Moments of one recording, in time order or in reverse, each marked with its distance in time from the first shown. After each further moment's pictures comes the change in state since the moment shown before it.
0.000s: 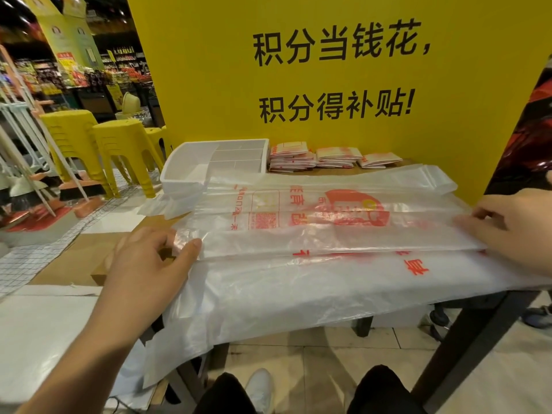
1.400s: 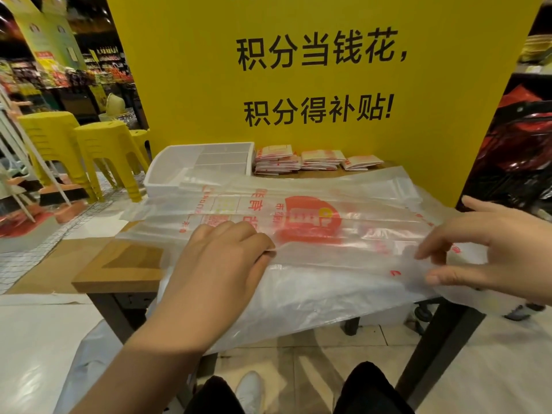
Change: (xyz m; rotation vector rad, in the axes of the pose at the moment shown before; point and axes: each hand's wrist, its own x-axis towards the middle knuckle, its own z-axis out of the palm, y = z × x) left_hand -0.020 0.080 0.030 0.273 -0.103 0.674; right_hand -0.046 -0.053 -0.079 0.326 -0.236 -0.386
